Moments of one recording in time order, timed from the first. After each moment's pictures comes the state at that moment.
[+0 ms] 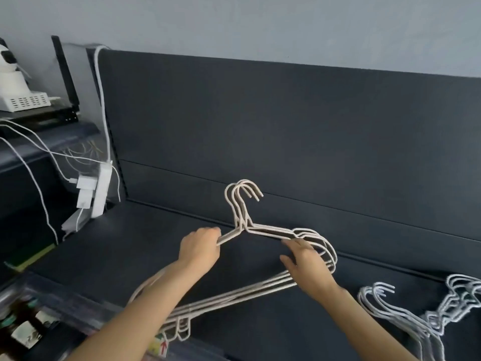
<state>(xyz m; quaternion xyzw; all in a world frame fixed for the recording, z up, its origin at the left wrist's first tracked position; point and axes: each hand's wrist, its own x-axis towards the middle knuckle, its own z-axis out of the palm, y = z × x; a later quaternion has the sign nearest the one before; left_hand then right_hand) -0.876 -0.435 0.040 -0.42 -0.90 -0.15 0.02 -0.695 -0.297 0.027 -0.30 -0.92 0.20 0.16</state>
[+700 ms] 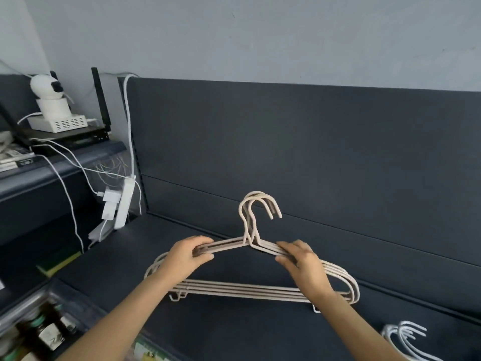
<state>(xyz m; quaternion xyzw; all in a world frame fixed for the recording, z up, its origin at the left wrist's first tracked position) -0.925 -0.466 0.037 -0.41 -0.83 -0.37 -0.07 -0.734 -0.274 0.032 -0.21 -0.90 0.28 0.26</state>
